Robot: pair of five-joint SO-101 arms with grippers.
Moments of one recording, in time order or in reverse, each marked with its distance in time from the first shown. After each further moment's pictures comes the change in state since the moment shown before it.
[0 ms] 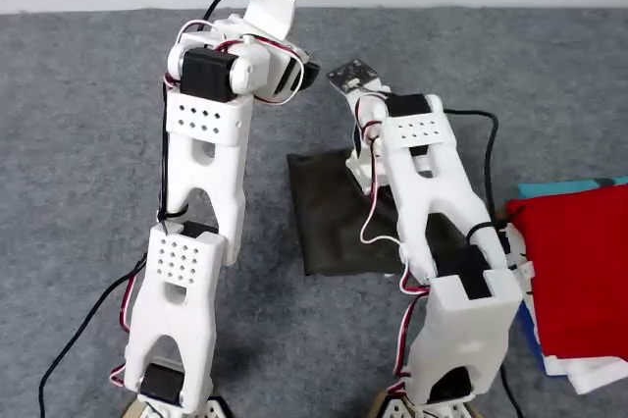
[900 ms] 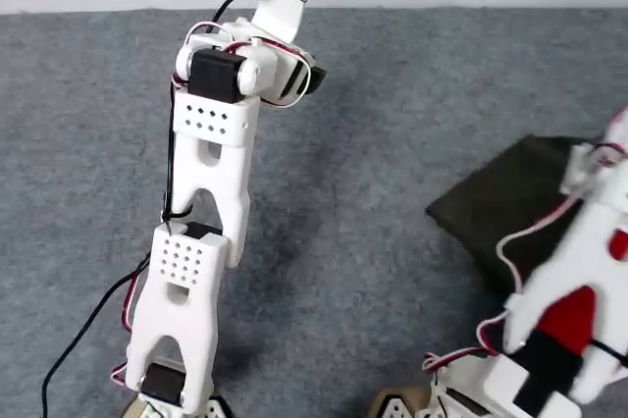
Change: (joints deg) left arm 1.1 0.0 1.2 0.0 0.0; right arm 47.6 -27.7 0.0 10.9 -4.9
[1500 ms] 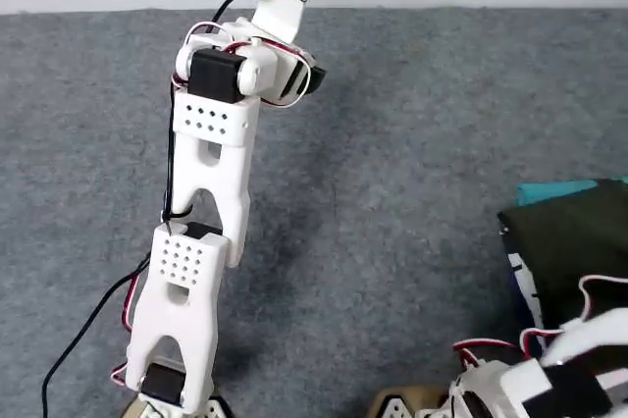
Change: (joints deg) left arm 0.0 0.0 0.0 0.0 -0.1; right arm 29.0 0.0 5.5 -2.8 11.3
